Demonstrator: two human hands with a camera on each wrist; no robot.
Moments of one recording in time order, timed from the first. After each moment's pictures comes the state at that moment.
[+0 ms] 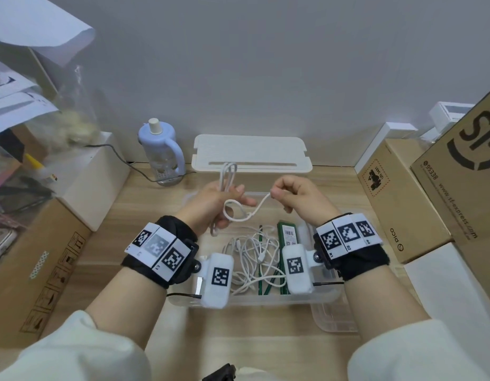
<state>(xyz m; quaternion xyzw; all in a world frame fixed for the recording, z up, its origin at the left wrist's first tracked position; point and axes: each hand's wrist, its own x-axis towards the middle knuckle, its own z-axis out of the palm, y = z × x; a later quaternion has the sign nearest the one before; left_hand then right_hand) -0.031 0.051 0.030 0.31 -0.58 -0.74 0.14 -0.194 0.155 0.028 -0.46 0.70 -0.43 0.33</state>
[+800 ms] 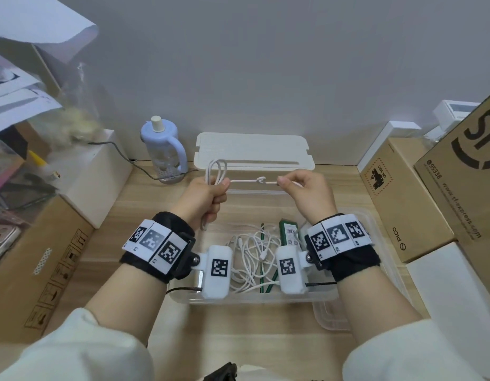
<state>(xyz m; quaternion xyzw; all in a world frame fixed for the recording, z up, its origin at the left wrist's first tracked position) -0.025 0.035 0.020 0.36 -0.54 -0.73 0.19 -0.185 0.152 0.031 -0.37 0.78 -0.48 0.18</state>
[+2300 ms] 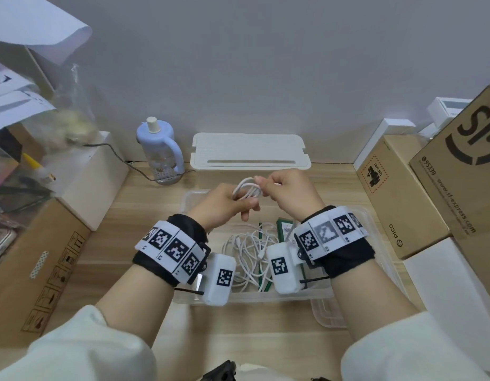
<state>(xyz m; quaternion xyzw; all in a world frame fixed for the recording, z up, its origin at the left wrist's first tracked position) -0.037 0.055 0.026 0.26 -0.79 -0.55 0.08 -0.168 0.144 0.049 -0.46 0.78 -0.37 0.22</state>
